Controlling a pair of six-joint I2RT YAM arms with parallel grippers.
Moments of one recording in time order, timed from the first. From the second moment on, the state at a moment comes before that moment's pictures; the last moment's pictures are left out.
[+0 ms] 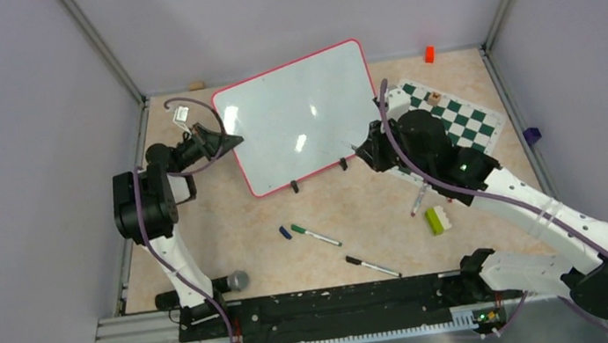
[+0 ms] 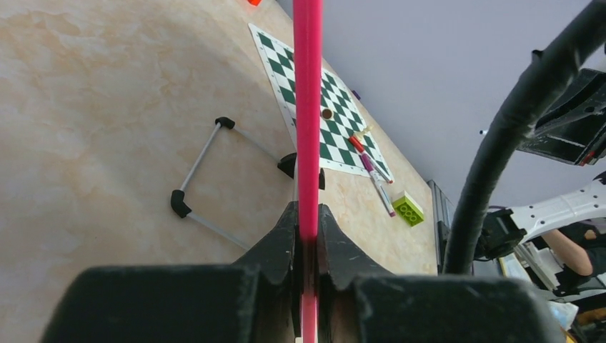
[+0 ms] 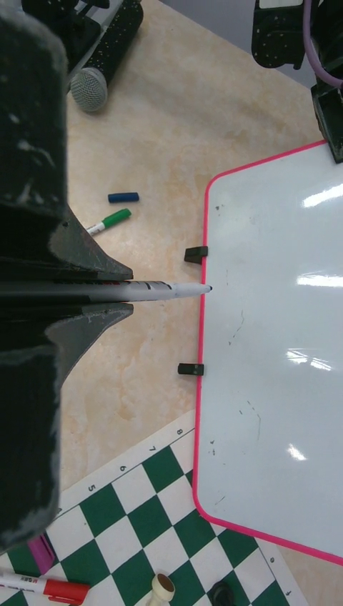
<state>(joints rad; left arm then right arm) 0.20 2.01 0.89 1.47 1.27 -1.07 0.72 1.06 1.00 -0.35 0.11 0.33</state>
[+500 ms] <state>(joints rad) 0.16 2.03 0.91 1.53 1.34 -1.15 0.72 0.98 1.00 -0.41 0.13 0.33</state>
